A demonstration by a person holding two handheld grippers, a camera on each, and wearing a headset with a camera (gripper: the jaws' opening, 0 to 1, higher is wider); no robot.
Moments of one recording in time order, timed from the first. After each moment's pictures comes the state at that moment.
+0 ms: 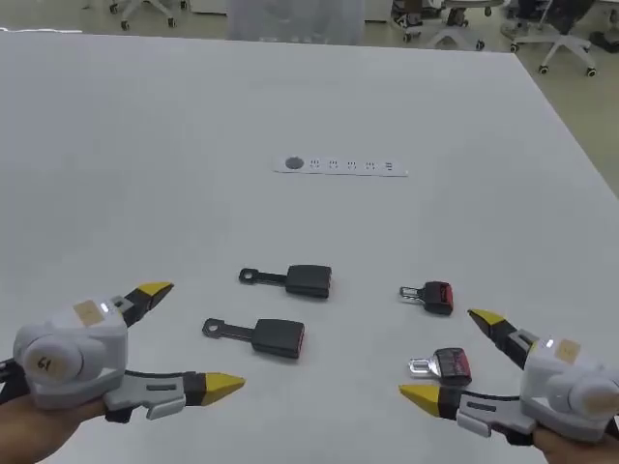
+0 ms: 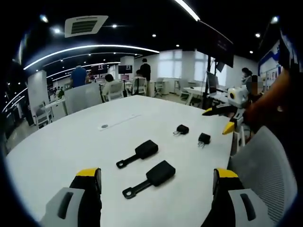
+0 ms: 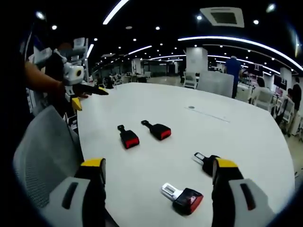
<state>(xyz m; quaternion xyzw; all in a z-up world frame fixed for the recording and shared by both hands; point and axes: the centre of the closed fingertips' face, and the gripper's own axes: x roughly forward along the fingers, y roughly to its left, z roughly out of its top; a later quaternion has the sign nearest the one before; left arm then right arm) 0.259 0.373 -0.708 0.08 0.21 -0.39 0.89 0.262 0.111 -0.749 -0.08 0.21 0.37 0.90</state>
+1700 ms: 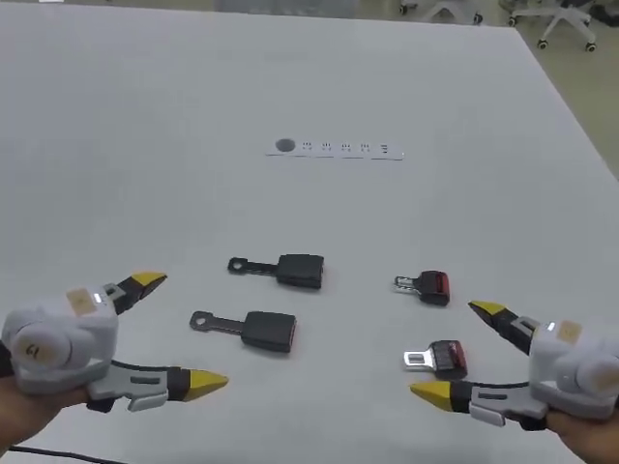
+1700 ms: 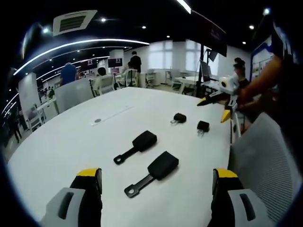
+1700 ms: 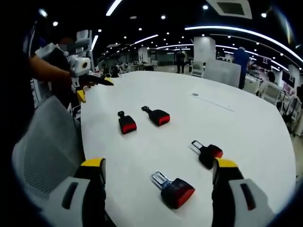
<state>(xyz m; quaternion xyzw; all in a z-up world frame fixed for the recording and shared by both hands) 0.275 0.374 -0.738 0.12 0.24 -0.43 0.86 0.273 0.089 -0.777 -0.10 0.26 0.40 0.87</state>
